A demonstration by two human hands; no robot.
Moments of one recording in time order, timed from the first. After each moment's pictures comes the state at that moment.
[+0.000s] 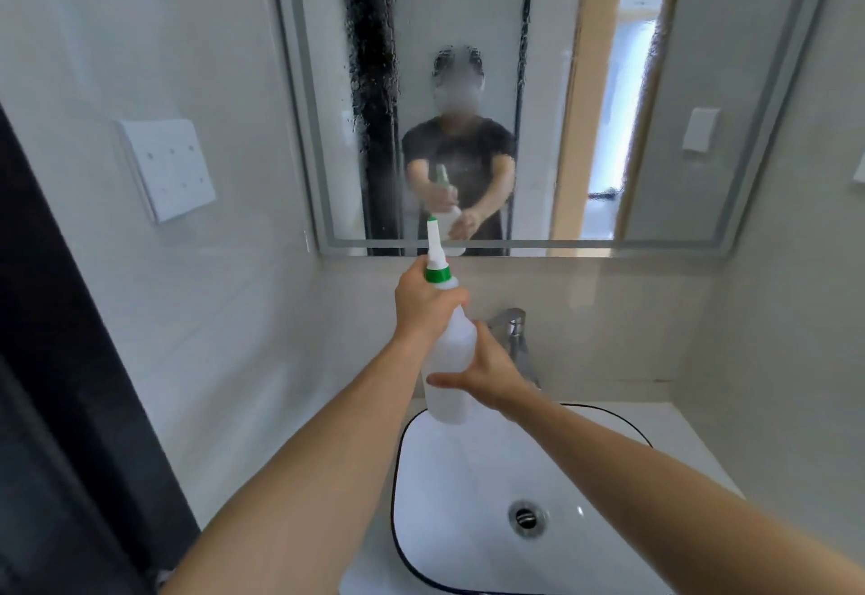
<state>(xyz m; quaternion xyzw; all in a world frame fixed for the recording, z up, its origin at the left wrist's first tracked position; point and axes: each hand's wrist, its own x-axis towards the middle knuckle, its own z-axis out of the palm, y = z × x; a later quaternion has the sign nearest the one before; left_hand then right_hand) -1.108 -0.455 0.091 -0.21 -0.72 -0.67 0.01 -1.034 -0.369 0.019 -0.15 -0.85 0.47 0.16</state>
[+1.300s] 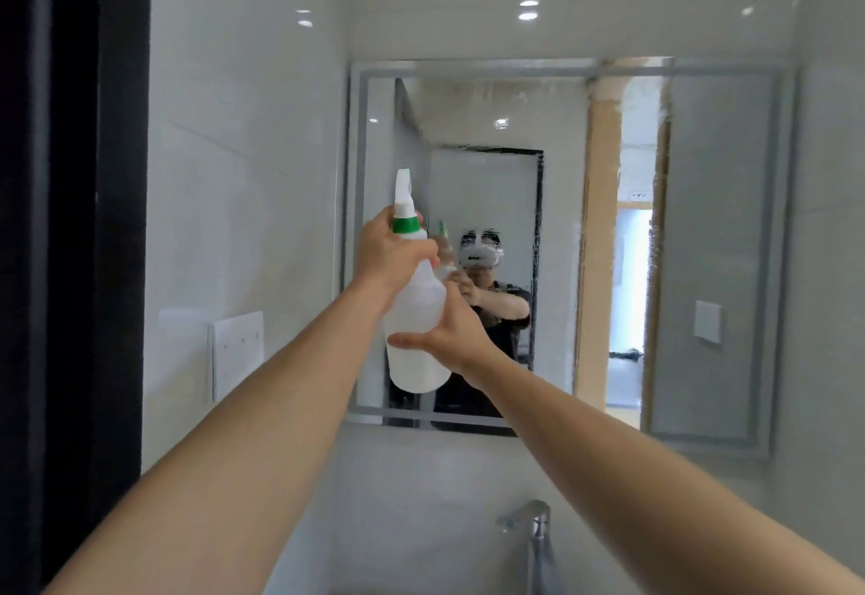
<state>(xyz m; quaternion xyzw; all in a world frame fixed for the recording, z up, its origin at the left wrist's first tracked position) -1.147 -0.515 0.357 -0.32 -0.60 -0.71 0.18 -1.094 -0.413 0.283 0.04 -0.84 0.44 0.31</state>
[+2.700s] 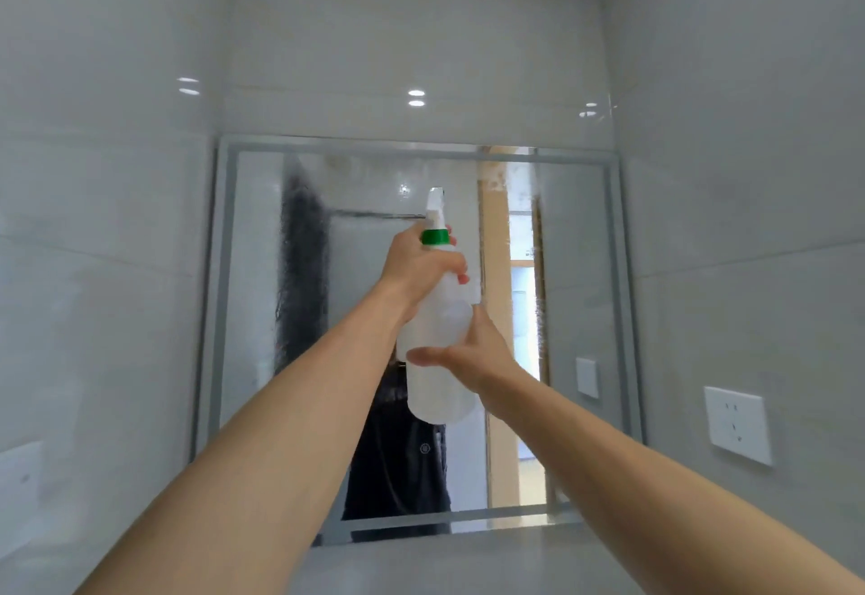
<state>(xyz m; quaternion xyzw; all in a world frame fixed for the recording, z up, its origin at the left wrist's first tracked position) -1.077 -0.358 0.445 -0.47 -0.54 -0.70 0.04 -1.012 -0.279 0.356 -0.06 -0.78 0.47 0.41</state>
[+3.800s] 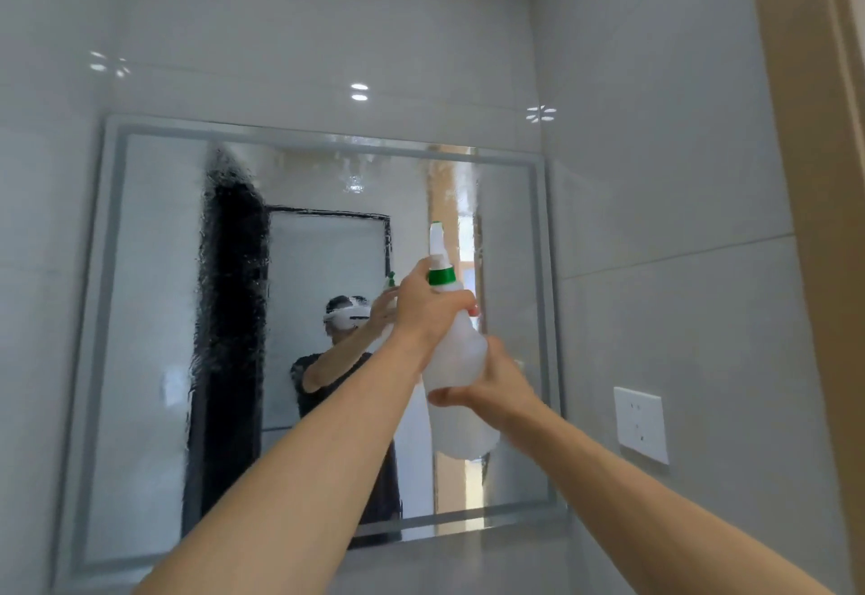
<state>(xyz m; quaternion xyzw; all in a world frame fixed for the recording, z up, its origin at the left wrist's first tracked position) -1.011 -0.229 0.402 -0.47 -0.51 -0.72 0.02 -0.938 -0.153 0.325 -0.15 -0.81 0.39 0.41</state>
